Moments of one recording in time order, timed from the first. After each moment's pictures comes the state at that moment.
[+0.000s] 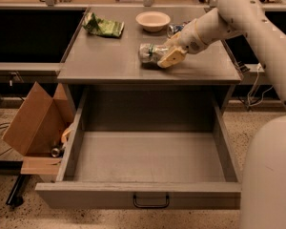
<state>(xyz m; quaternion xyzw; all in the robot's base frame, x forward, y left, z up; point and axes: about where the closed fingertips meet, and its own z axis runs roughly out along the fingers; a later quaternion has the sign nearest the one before) 0.748 -0.104 0.857 -0.58 0.70 0.14 0.38</state>
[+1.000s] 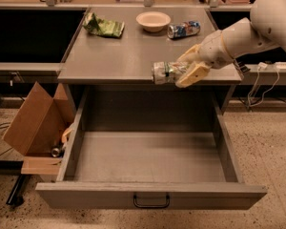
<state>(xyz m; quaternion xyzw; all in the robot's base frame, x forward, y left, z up) 0.659 -0.146 0.859 -0.63 0.66 0.15 0.38</state>
